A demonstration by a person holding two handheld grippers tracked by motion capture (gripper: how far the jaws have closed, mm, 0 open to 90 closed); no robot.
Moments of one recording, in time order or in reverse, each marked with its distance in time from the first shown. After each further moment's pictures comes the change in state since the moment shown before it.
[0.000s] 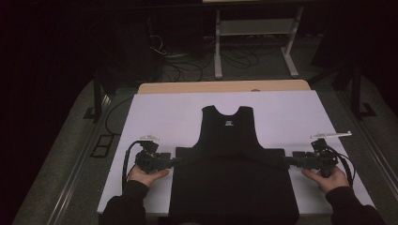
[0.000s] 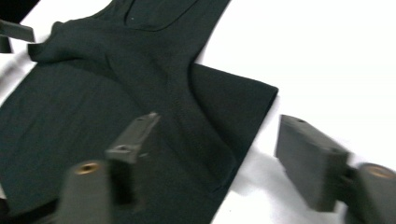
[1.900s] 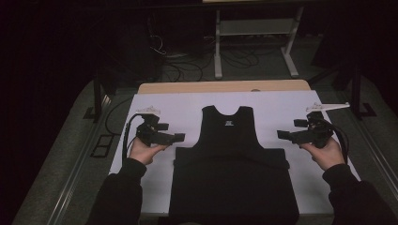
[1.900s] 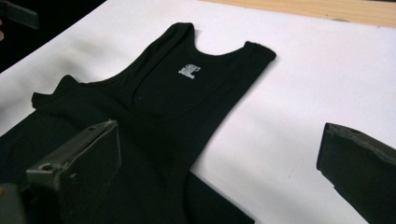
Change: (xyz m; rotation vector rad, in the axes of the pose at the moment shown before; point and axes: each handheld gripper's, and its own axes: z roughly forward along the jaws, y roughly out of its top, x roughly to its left) left arm -0.001 0.080 -0.012 -0.097 -0.060 0.151; right arm 0.017 0.078 -0.009 -0.136 -0.031 -0.189
